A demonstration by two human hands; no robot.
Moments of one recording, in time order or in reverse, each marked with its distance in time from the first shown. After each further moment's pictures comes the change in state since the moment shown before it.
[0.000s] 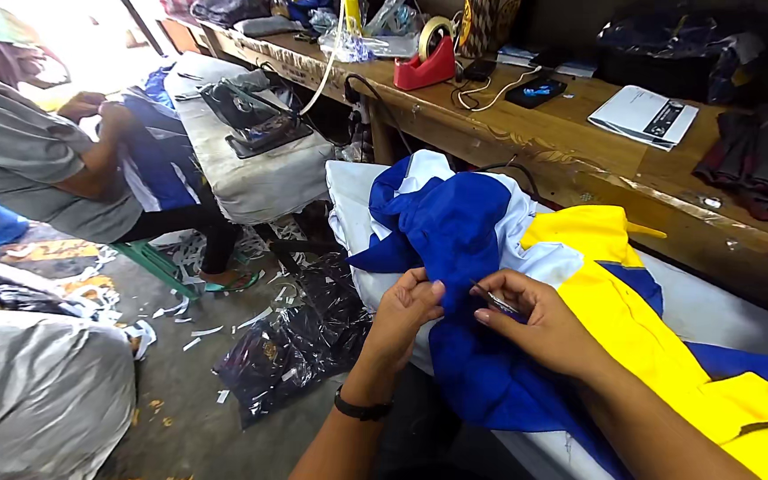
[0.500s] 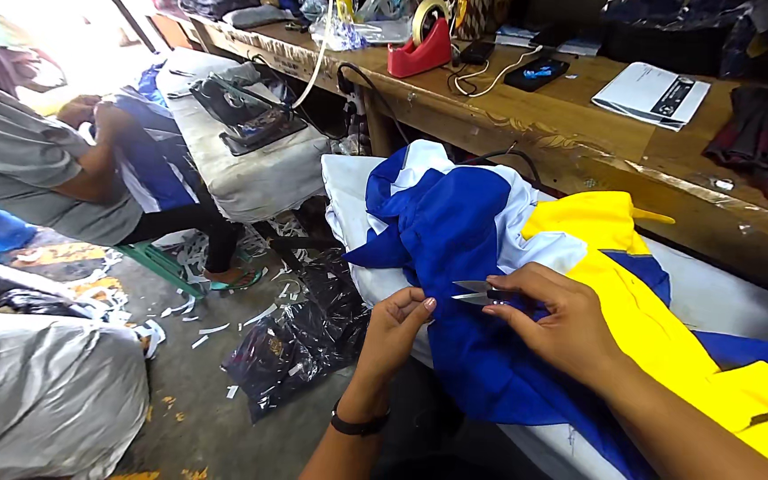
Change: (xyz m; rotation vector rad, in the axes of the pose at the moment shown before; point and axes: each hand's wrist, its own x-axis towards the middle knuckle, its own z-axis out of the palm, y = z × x) left_hand -0.016 -0.018 -0.014 0.231 0.040 0.145; right_hand -0.012 0.011 -0.010 -0.620 0.230 -0.258
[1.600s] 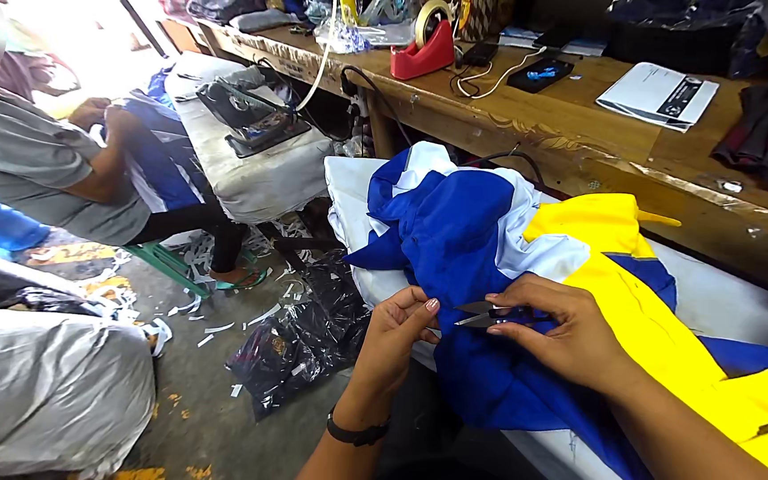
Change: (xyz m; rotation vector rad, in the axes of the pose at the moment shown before) left_hand -0.004 0.021 0.010 -0.222 -0.036 -0.097; right_hand -0.003 0.008 -0.004 0.265 -0.079 -0.058
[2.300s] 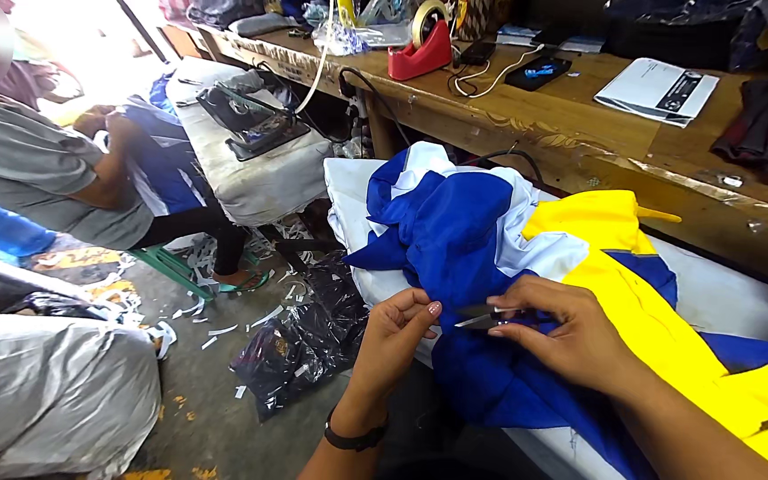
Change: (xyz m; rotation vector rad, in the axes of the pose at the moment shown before) left_hand -0.003 0.005 0.001 0.247 -0.015 0.127; right_hand -0.001 -0.006 -0.005 -0.055 -0.012 -0.012
